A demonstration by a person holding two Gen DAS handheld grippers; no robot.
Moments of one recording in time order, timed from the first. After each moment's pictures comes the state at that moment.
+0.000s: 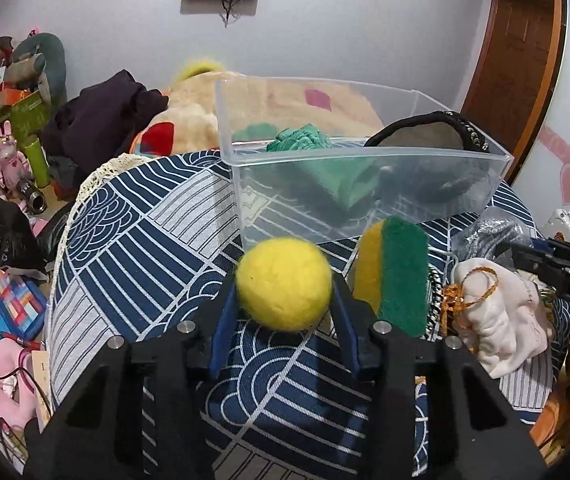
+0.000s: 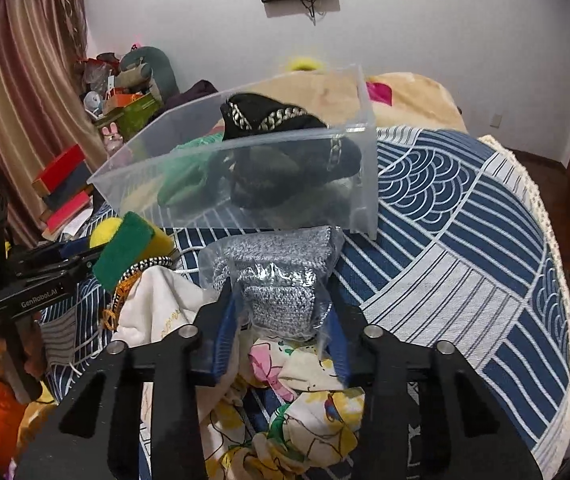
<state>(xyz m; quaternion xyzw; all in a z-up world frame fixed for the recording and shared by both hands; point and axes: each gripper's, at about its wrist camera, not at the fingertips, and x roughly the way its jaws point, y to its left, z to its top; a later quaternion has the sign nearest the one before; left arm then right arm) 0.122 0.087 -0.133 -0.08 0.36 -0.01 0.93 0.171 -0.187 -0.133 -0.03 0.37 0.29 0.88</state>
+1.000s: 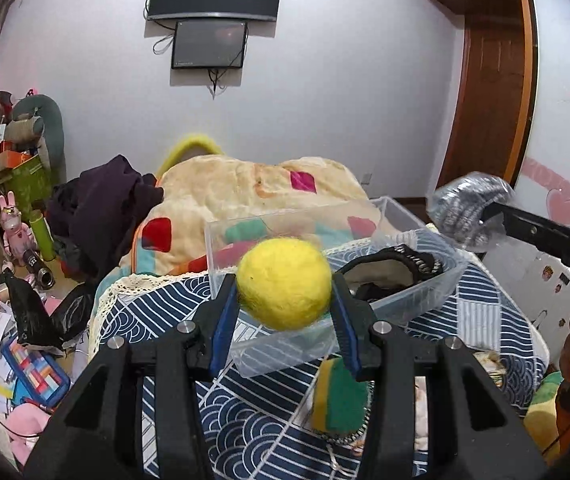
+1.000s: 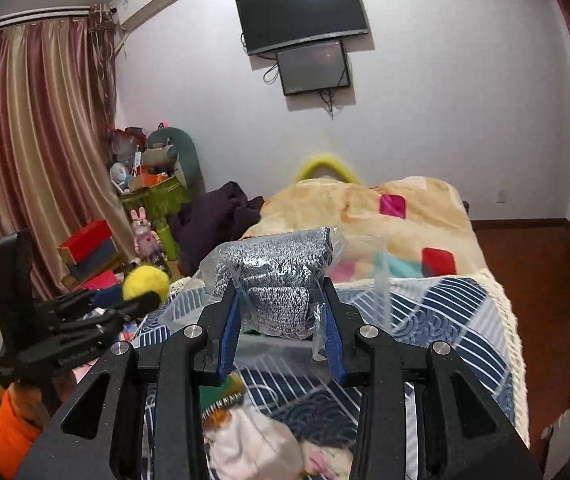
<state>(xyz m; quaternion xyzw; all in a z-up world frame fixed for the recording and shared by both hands) 0.138 0.087 -0.041 -0.05 0.26 -0.02 0.96 0.181 -0.162 -0.042 0.01 0.24 0.33 0.91</state>
